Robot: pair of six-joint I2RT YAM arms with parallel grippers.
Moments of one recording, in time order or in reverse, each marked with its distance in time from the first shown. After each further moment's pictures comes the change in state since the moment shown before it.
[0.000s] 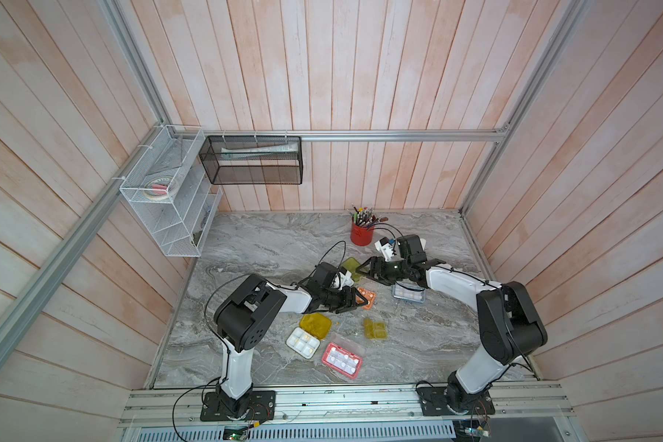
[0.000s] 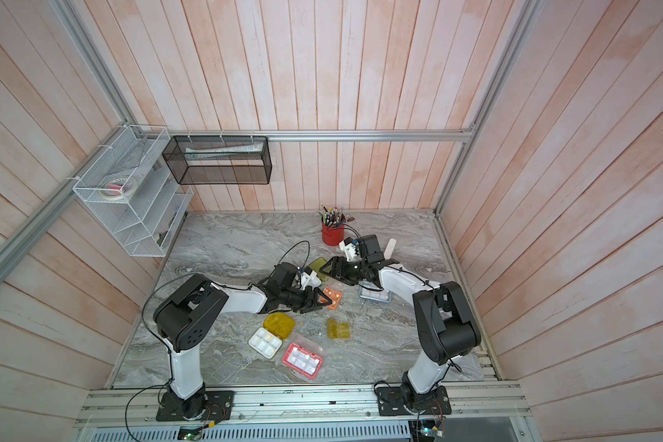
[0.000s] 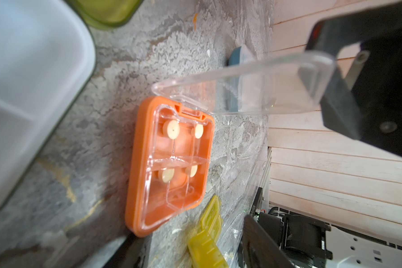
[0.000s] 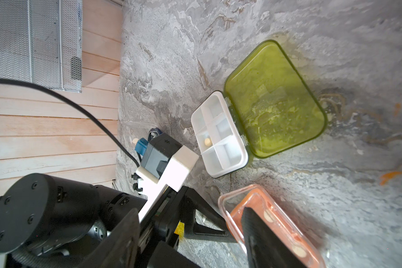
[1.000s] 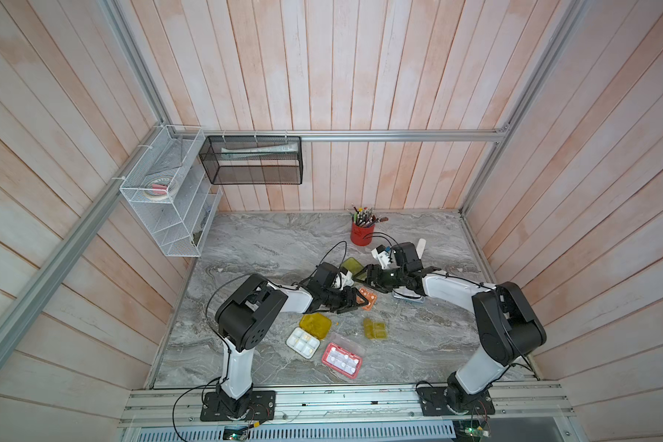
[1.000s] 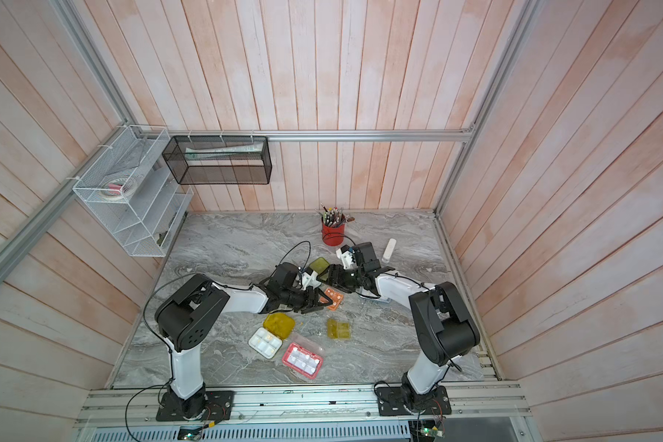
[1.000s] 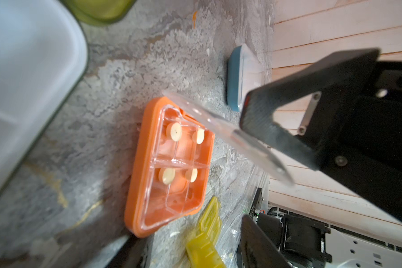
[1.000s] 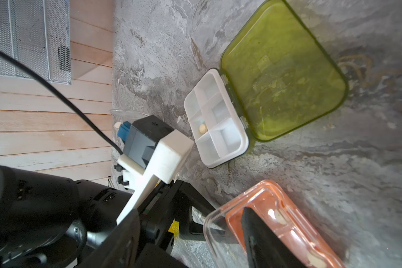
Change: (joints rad) left arm -0.005 0.004 0.004 0.004 0.000 -0.008; right arm 0.045 -0.002 -0.089 0.085 0.030 0.038
